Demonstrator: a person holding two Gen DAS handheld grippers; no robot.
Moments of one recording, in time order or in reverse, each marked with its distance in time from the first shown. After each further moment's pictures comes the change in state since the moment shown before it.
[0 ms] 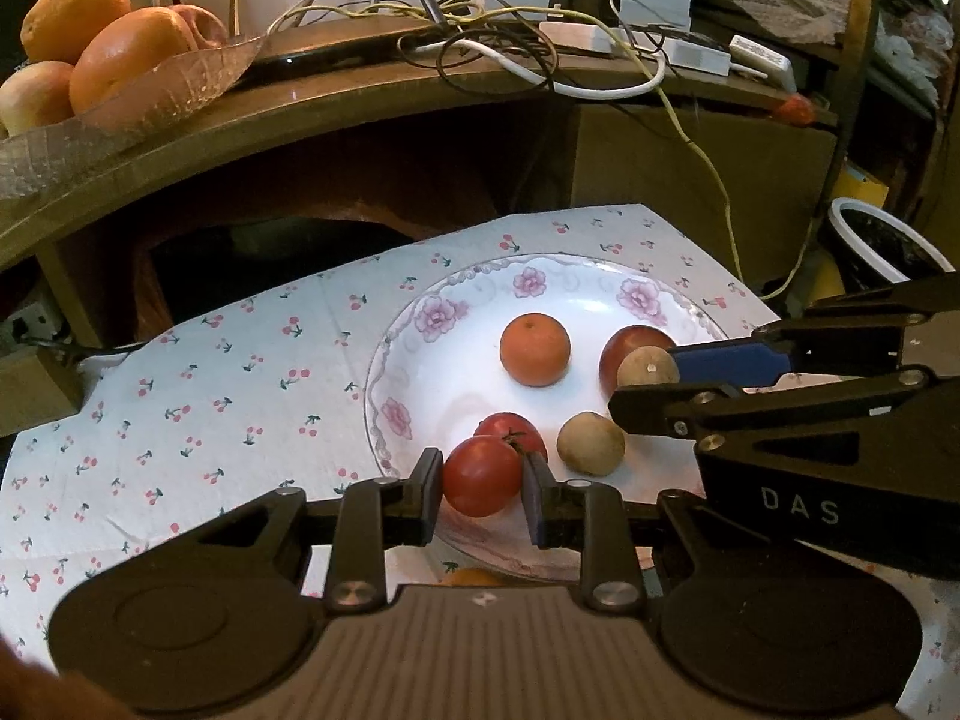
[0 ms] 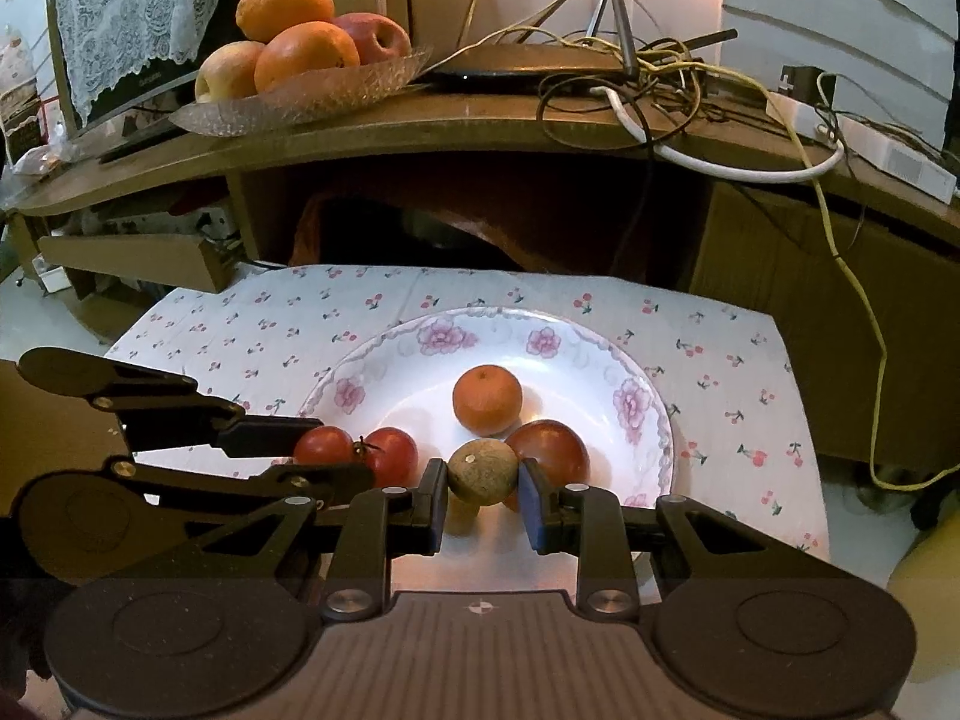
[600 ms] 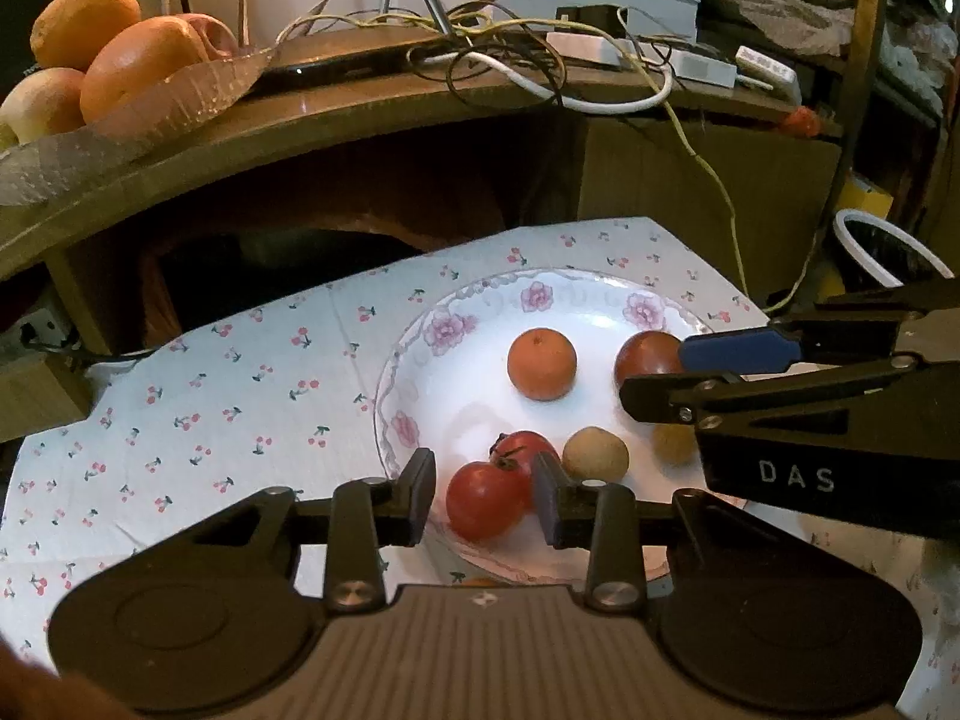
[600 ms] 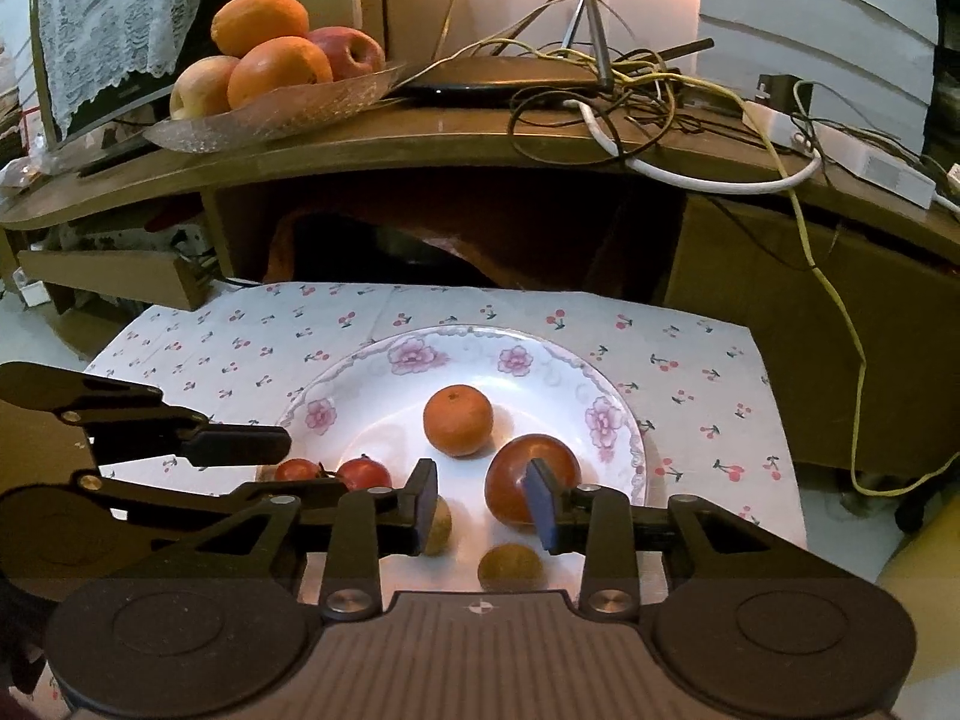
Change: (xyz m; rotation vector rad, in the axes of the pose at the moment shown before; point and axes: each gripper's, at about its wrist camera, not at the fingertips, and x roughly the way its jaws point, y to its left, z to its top) left arm -0.003 0.001 0.002 -0.008 -0.021 0.009; right arm 0.001 -0.006 0.003 0.021 -0.023 -0.043
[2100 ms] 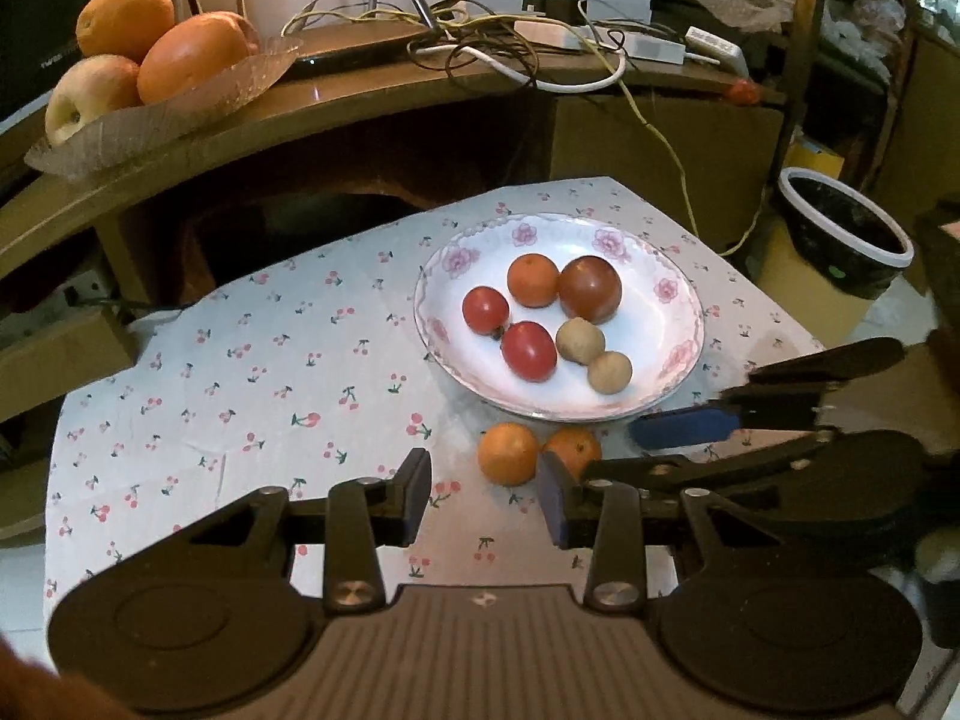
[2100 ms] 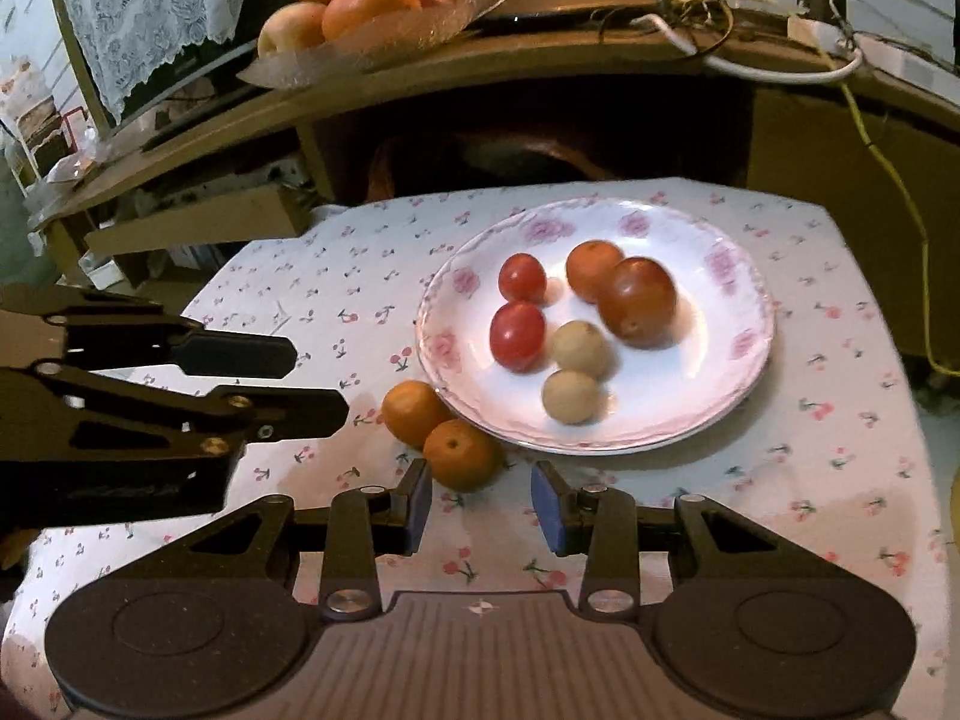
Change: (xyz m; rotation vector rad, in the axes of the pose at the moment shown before) left arm -0.067 0.027 -0.039 0.059 0.055 -0.071; right arm -0.018 0.044 -0.047 0.076 0.110 0.148
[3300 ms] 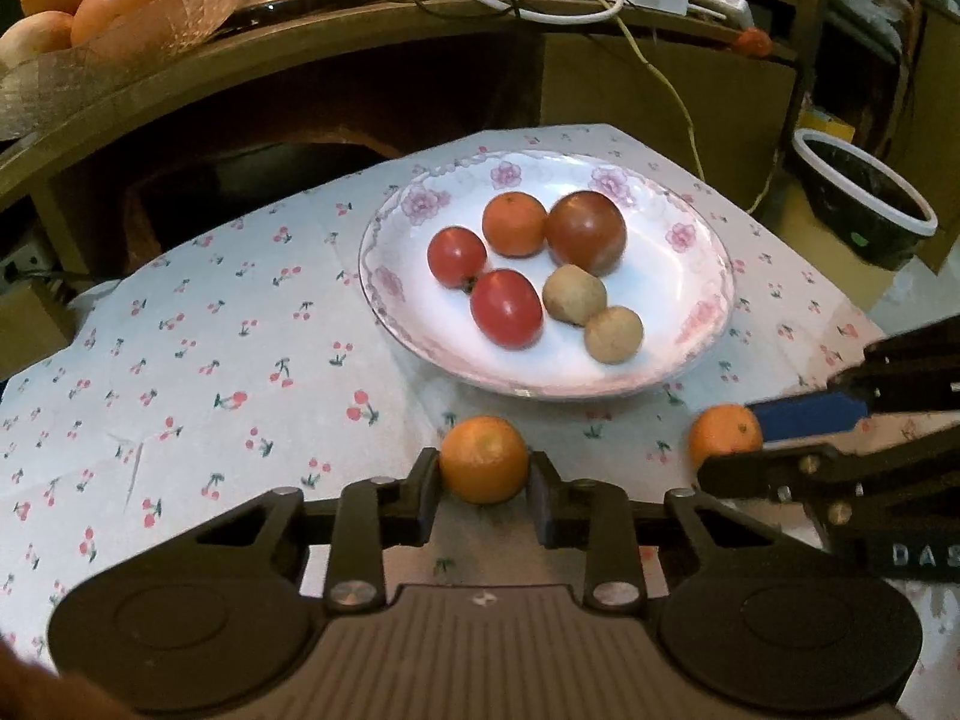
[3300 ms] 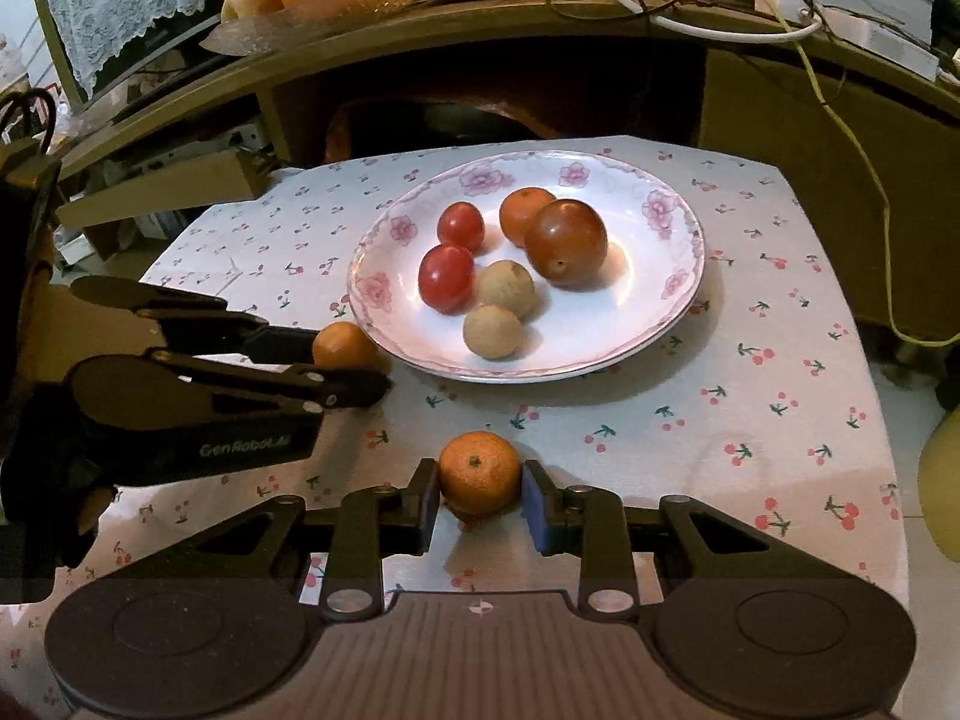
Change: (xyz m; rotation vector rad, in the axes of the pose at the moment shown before) left arm 0.057 -0.021 -0.009 0.014 0.044 0.011; right arm -0.010 -0.023 -0.018 -0.006 0.054 -0.060
